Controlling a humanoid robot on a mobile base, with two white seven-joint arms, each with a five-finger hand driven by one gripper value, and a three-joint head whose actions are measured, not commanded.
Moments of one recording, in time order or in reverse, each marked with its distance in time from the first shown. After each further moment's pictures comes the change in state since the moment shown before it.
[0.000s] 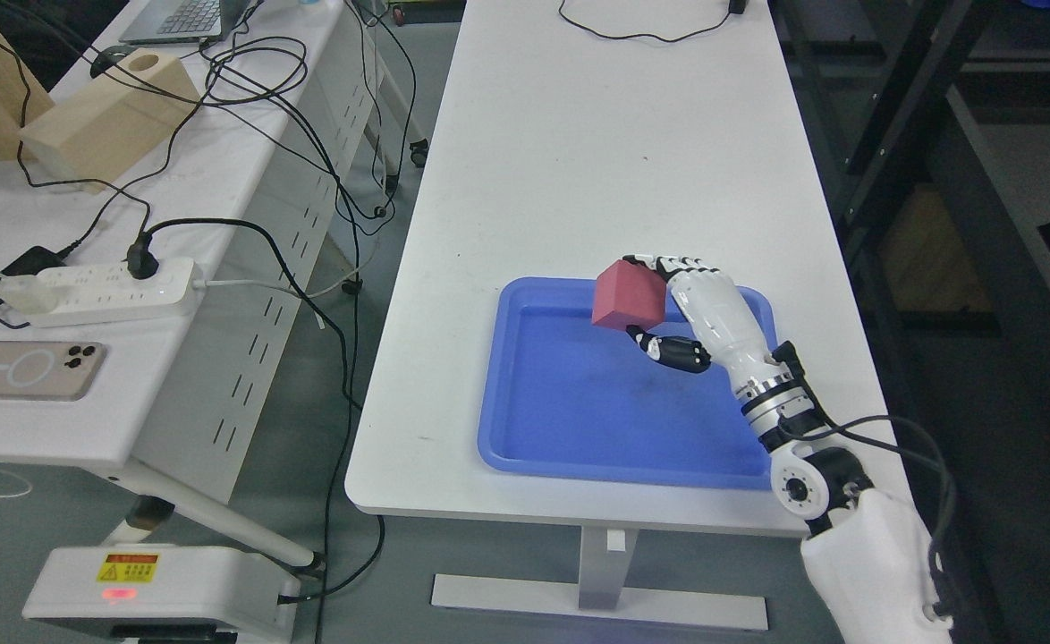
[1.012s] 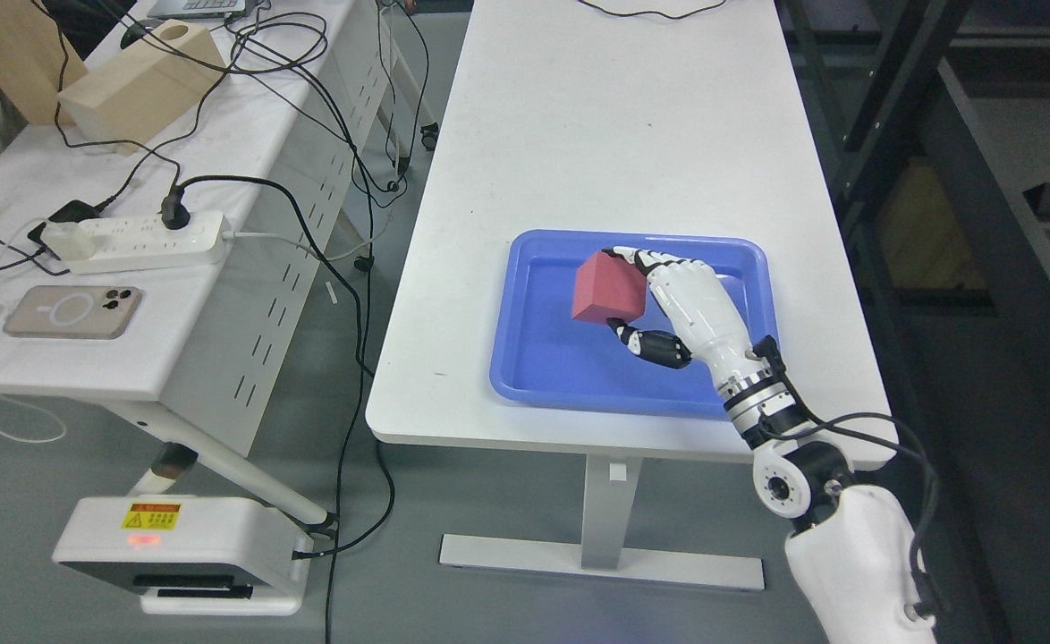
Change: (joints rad) left arm 0.000 0.000 0.000 0.000 0.000 0.000 0.000; right arm 0.000 0.040 0.028 -0.036 0.089 -0.001 -0.008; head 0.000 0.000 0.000
